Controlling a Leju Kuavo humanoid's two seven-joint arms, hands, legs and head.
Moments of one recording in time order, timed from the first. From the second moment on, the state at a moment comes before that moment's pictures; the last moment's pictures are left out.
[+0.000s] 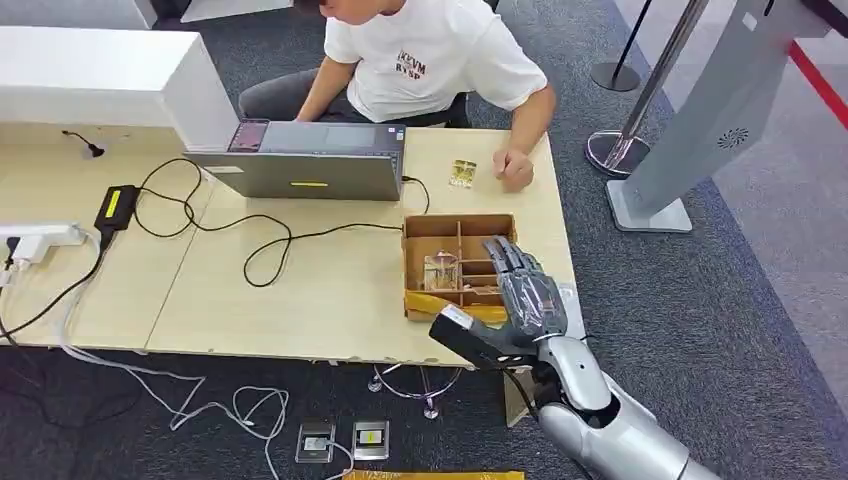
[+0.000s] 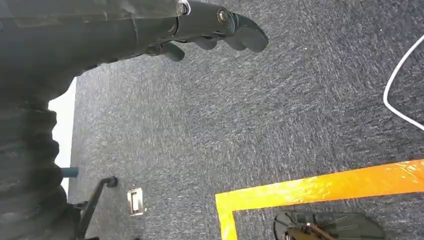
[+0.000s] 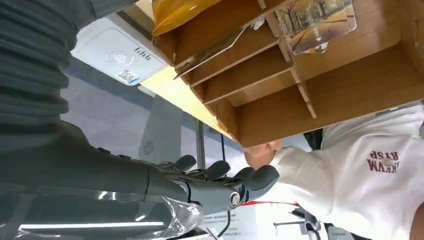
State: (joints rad) left arm -0.12 0.04 -1.11 -0.30 0.62 0.63 -0.03; right arm -0.54 -0.31 0.93 -1.37 0.73 -0.20 0.42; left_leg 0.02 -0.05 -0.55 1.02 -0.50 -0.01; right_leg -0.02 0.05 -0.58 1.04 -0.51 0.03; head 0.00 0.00
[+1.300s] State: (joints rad) left arm -0.12 0.04 -1.14 -0.32 0.62 0.64 -0.02; right arm -0.61 -0.22 0.90 -1.06 0.73 -0.29 0.33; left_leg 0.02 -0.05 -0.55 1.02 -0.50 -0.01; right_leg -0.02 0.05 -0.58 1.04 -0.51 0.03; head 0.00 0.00
